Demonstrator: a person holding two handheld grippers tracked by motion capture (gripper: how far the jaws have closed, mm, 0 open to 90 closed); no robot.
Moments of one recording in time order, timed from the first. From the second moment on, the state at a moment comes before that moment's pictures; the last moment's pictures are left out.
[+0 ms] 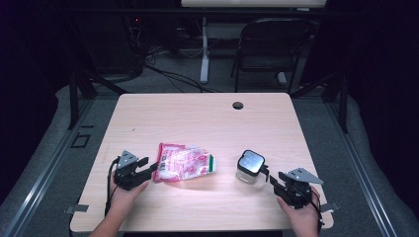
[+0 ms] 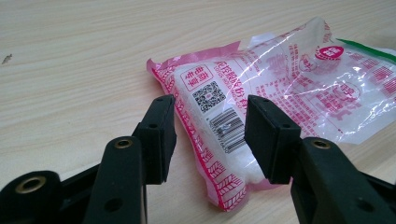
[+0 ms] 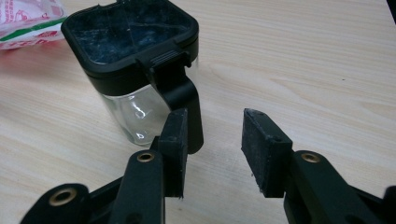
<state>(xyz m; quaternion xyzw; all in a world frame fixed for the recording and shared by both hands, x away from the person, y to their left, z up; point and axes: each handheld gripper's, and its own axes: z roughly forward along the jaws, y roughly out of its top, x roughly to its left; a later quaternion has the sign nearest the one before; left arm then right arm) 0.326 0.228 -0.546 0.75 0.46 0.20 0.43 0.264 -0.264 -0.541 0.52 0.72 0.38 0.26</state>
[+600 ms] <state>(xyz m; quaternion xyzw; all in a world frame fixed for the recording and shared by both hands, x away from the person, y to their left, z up) 0.323 0.230 -0.545 0.75 0.46 0.19 0.43 0.269 -0.252 -0.545 0.51 0.74 0.37 0.25</state>
